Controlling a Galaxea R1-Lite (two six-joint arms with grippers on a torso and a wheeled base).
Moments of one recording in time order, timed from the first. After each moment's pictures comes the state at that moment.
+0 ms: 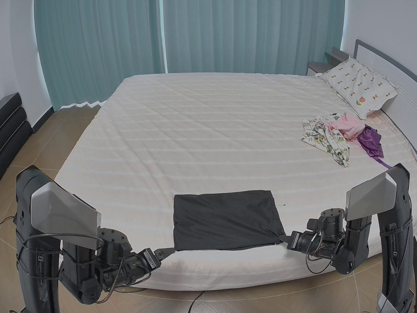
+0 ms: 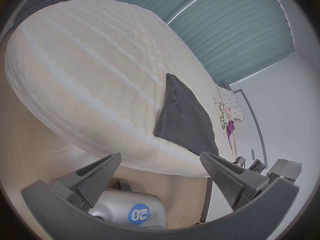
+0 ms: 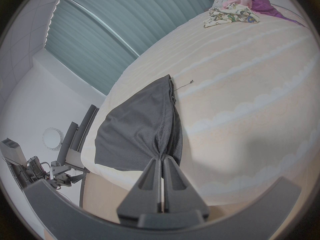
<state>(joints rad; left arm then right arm) -0.44 2.34 -0.15 -1.55 -0.11 -0.93 0.27 2.50 -0.42 -1.50 0.26 0.57</state>
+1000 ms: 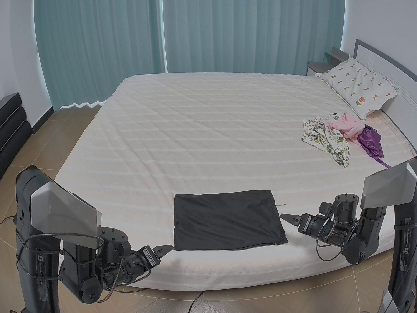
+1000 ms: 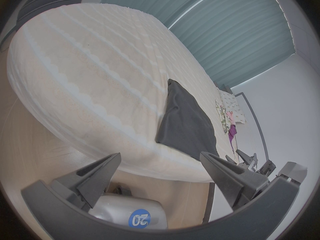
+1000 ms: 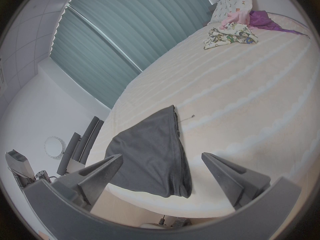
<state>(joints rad) -0.44 2.34 -0.16 -1.55 -0.07 -0.93 0.21 2.37 -0.42 -1.49 0.27 0.58</state>
